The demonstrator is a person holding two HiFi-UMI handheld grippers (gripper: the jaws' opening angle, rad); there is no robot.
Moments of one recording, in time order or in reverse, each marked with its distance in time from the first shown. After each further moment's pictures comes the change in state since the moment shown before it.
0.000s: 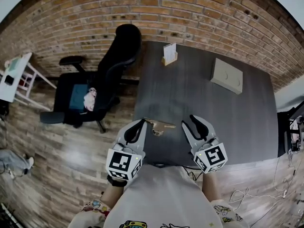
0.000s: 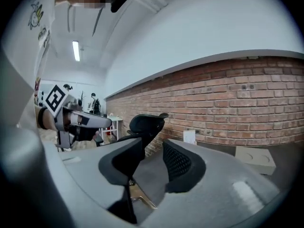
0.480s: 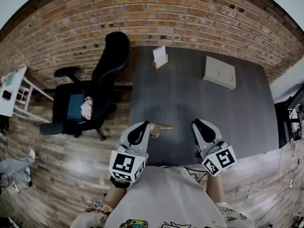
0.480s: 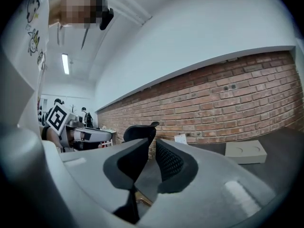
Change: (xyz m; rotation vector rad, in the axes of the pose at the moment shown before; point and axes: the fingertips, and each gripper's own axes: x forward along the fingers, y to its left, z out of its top) left arm 0.017 -0.027 0.010 0.034 -0.006 -0.092; right arm -0.048 -0.026 0.019 0.133 -0.108 -0.088
